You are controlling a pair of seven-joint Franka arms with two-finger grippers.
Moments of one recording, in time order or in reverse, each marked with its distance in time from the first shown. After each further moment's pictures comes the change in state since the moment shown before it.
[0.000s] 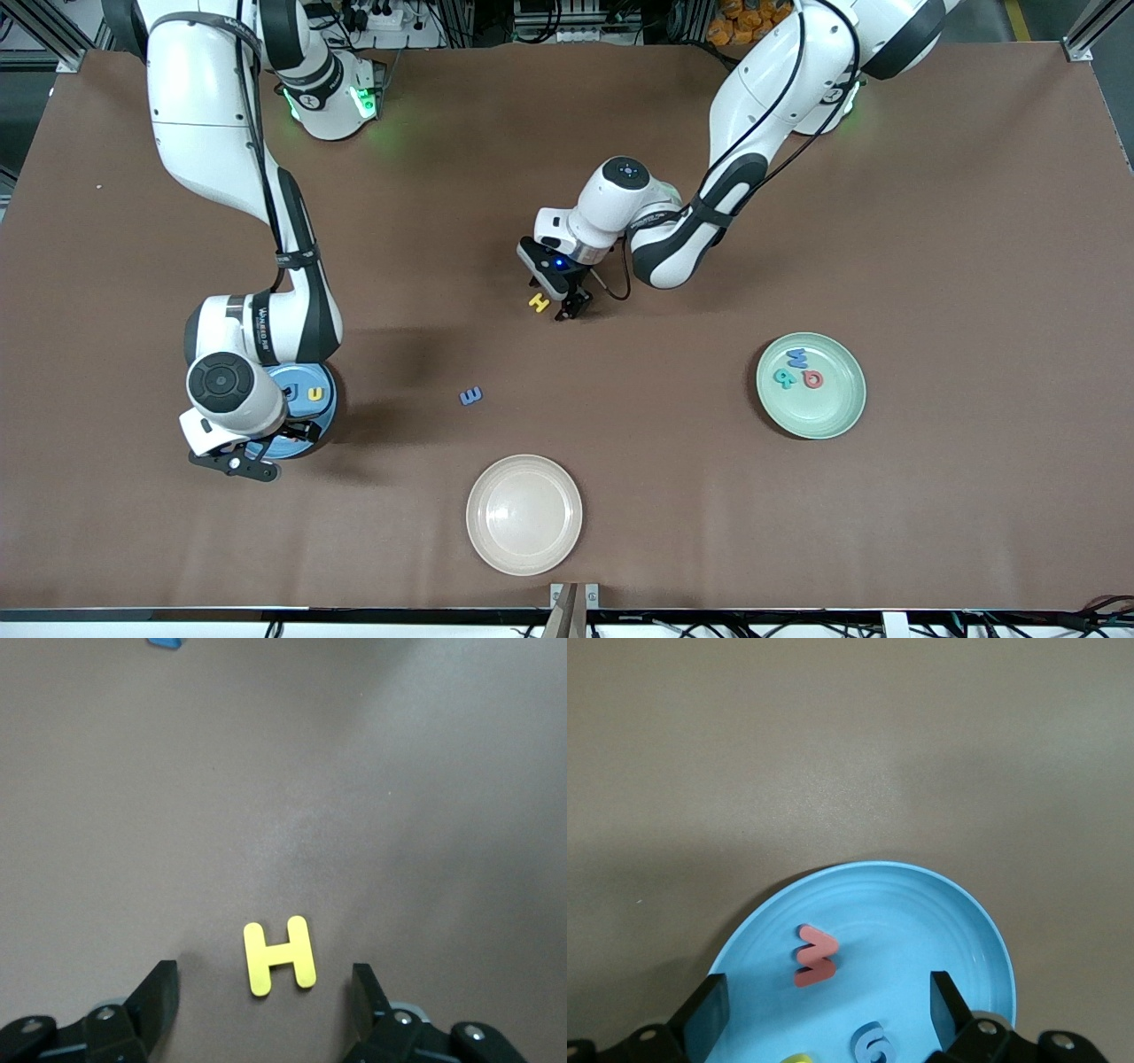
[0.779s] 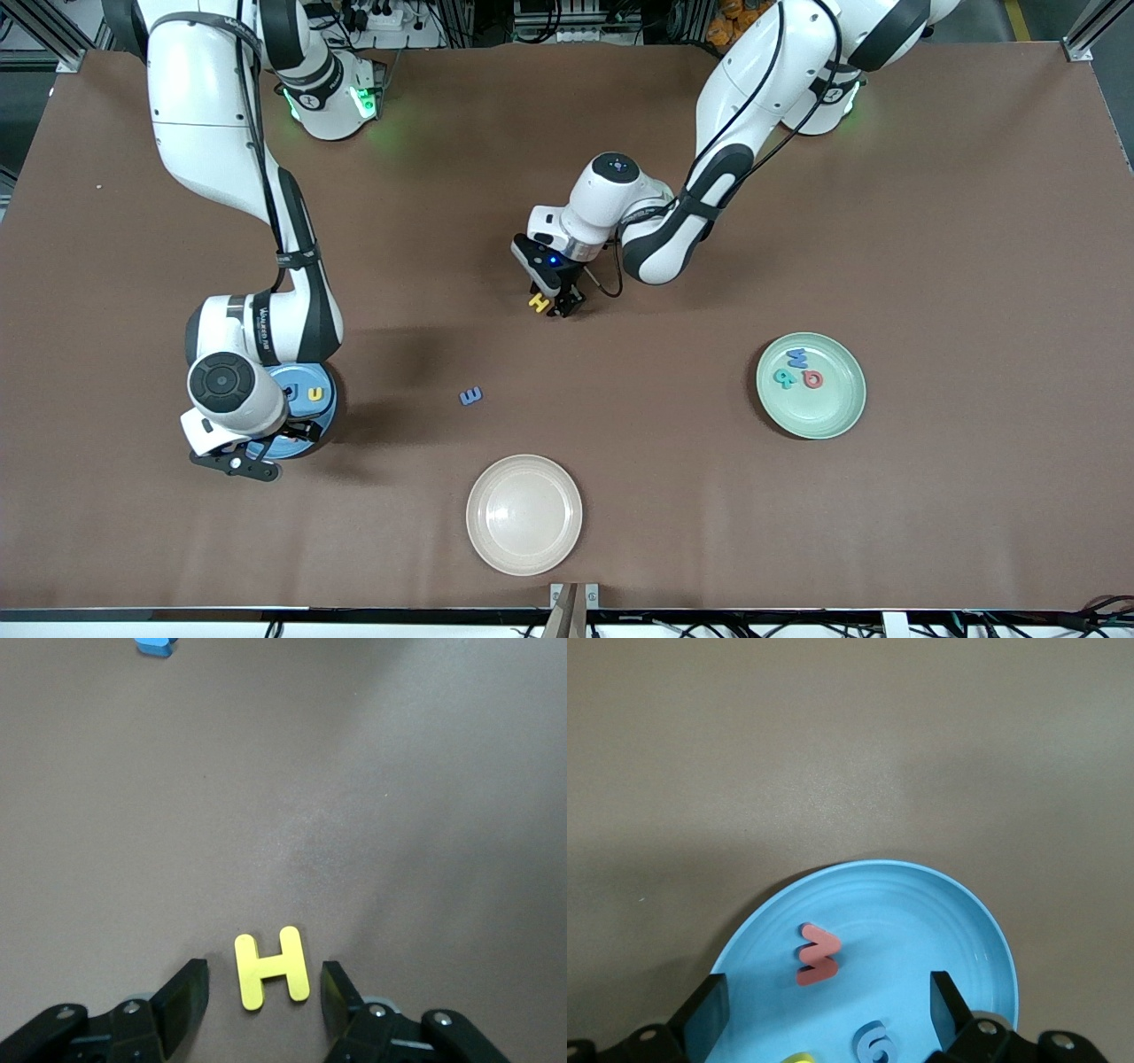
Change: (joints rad) left arm -0.076 -0.005 0.067 0.023 0.000 0.002 -0.038; right arm 0.001 0.000 0.002 0.000 0.000 0.000 -0.001
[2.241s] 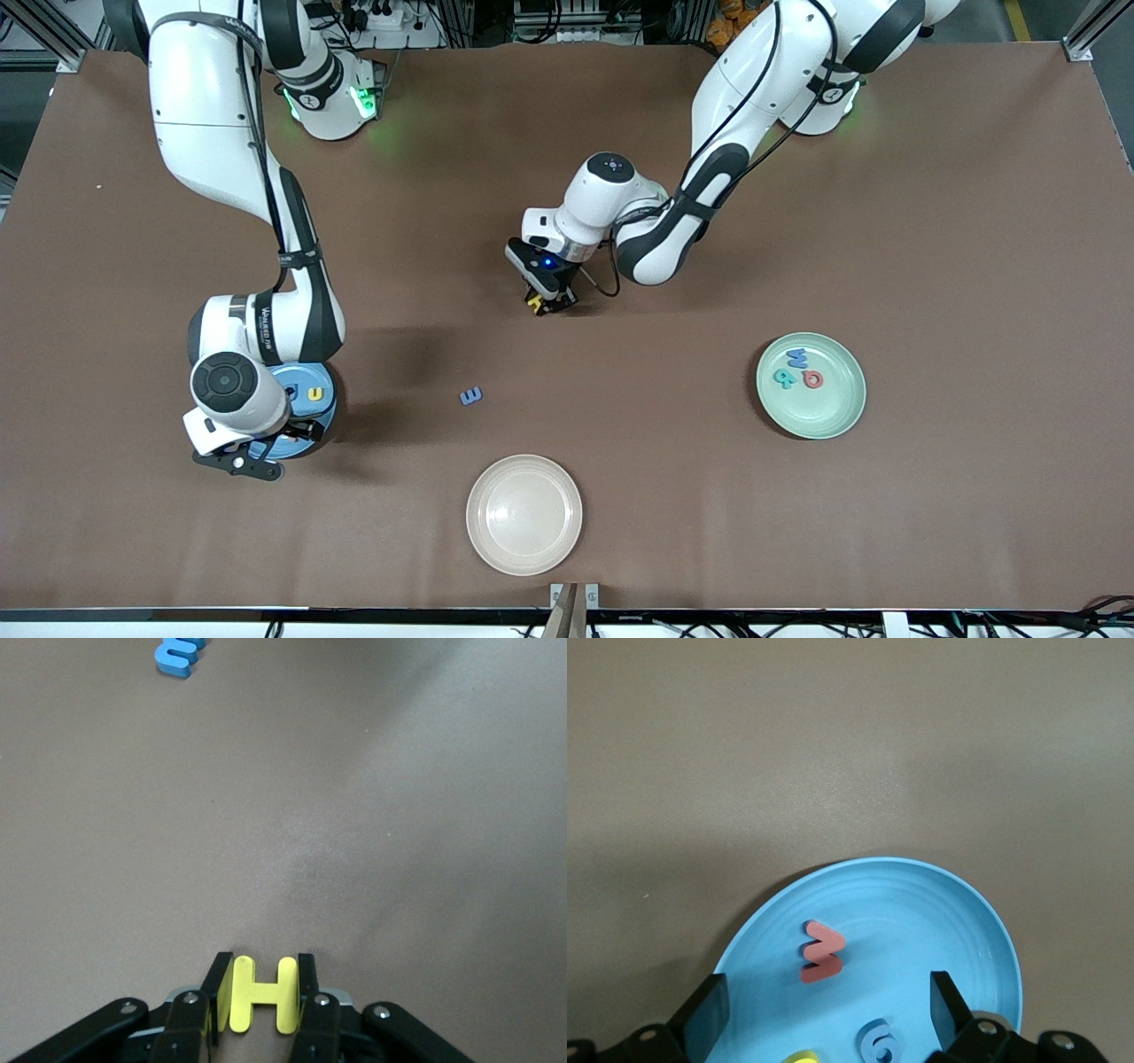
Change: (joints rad) left arm -0.014 0.014 0.006 0.036 0.000 0.001 -0.073; right arm 0.002 0.000 0.002 -0.002 0.000 0.000 0.000
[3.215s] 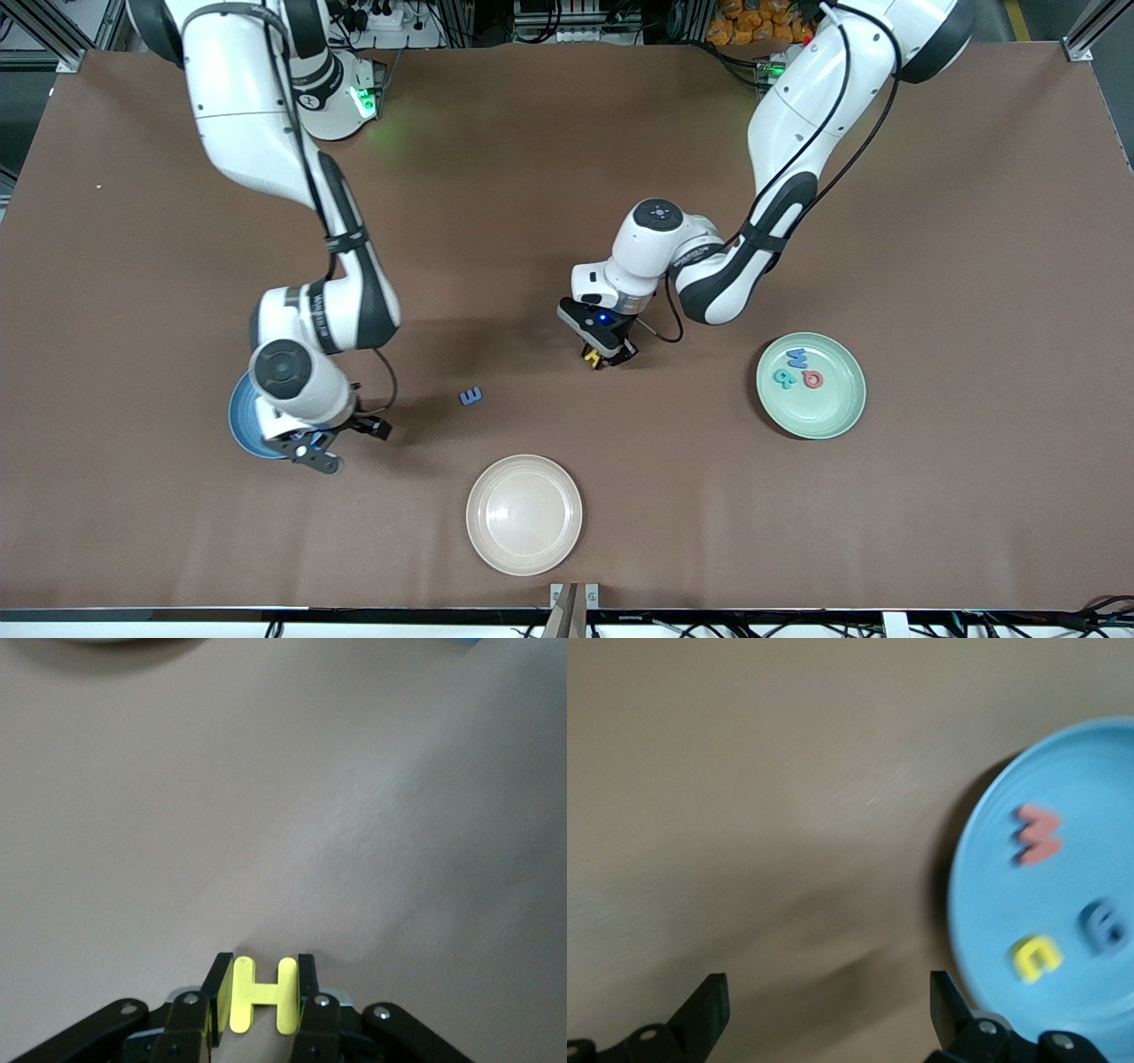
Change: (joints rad) left arm 0.250 -0.023 -0.096 0.017 0.001 -0.227 0.132; right arm 0.112 0.000 0.069 0.019 0.149 0.007 0.286
